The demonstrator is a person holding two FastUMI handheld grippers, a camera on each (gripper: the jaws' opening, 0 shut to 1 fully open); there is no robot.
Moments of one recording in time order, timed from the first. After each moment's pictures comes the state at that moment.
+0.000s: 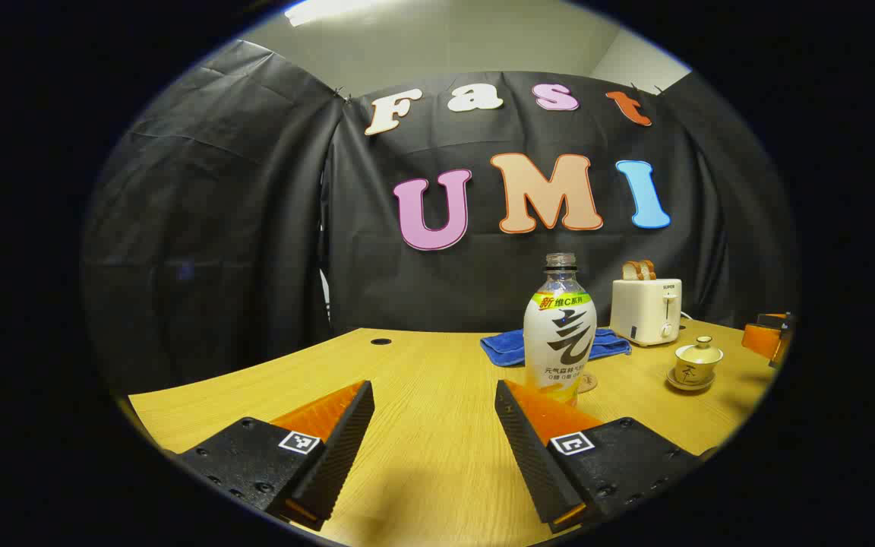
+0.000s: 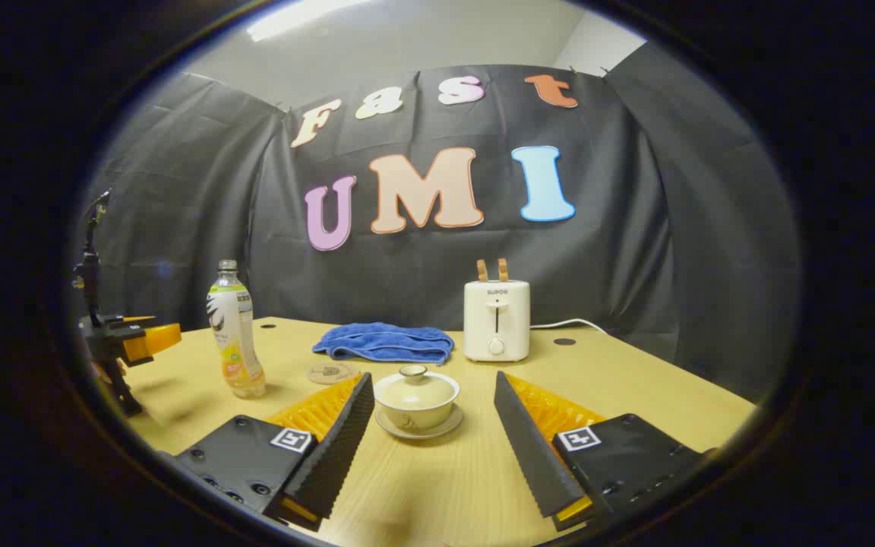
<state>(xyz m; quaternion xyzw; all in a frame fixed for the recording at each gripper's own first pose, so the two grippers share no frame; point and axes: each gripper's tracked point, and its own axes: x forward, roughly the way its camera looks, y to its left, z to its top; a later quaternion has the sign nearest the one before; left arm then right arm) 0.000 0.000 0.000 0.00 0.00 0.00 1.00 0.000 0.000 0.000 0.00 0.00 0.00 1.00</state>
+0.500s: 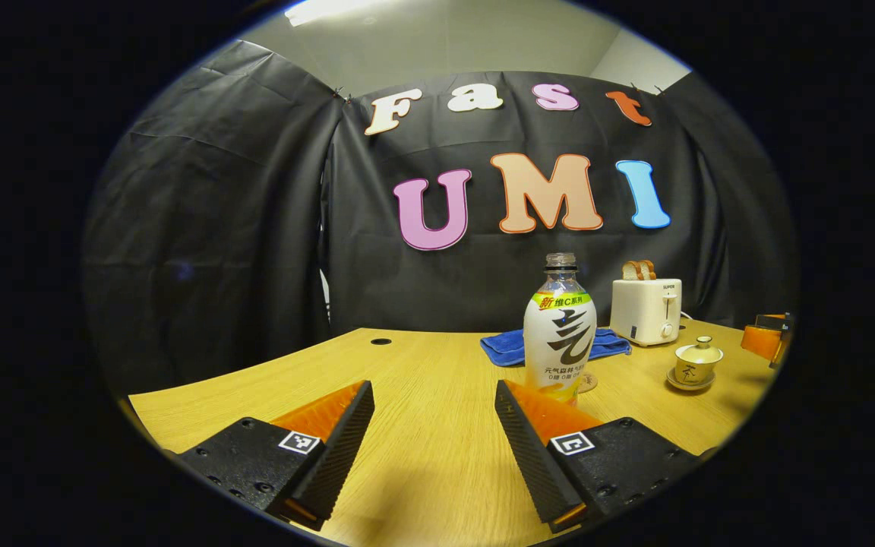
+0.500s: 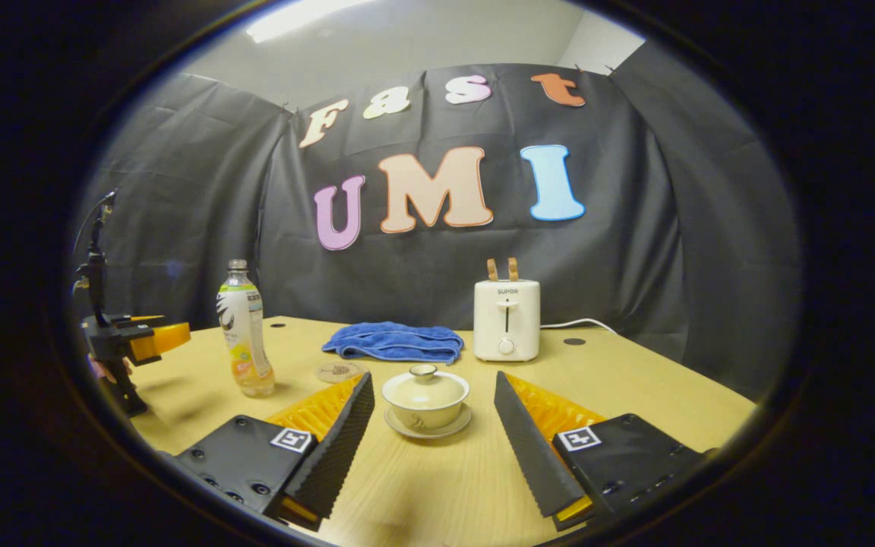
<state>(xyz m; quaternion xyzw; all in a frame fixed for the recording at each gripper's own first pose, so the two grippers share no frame) -0.001 0.000 0.000 0.00 0.00 0.00 1.00 -0.003 0.004 0.002 0.00 0.00 0.02 1.00</state>
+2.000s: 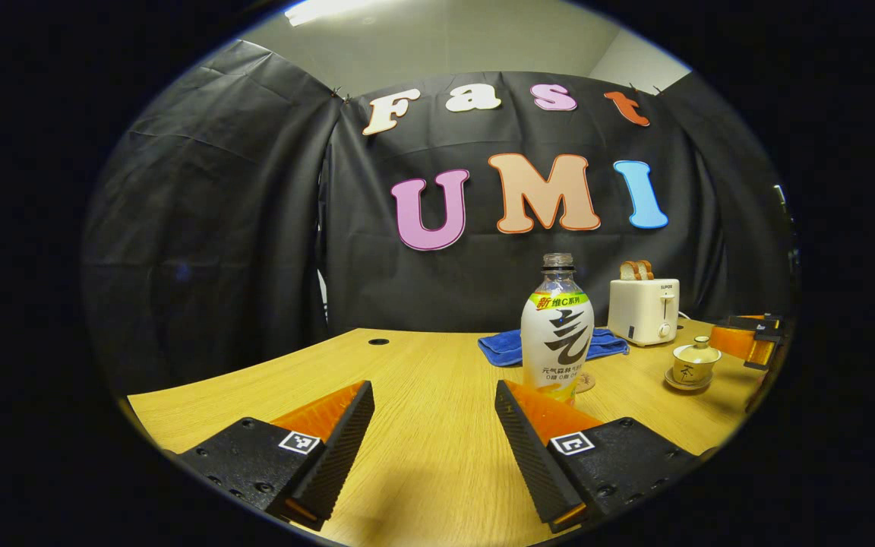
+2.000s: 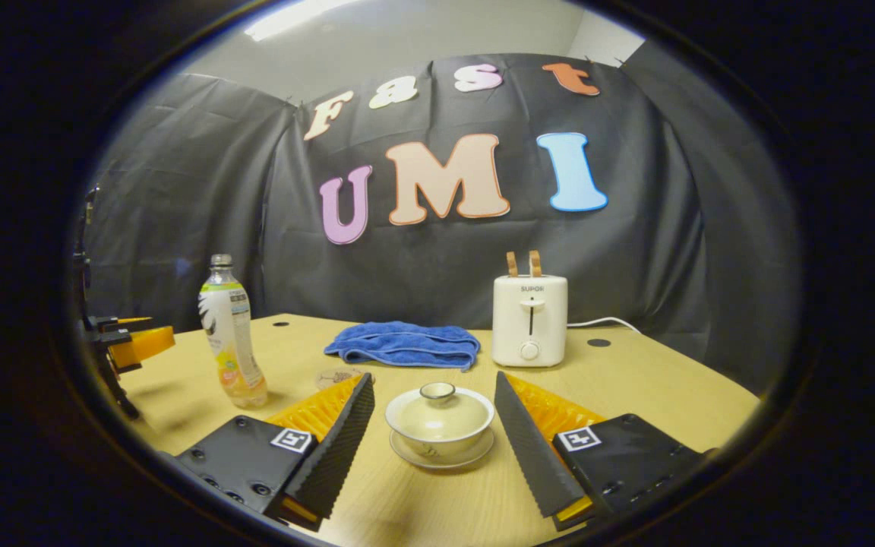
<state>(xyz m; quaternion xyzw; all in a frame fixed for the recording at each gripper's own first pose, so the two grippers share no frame) -0.002 -0.002 0.001 0.00 0.00 0.00 1.00 0.064 0.027 -0.008 0.00 0.02 0.03 1.00</state>
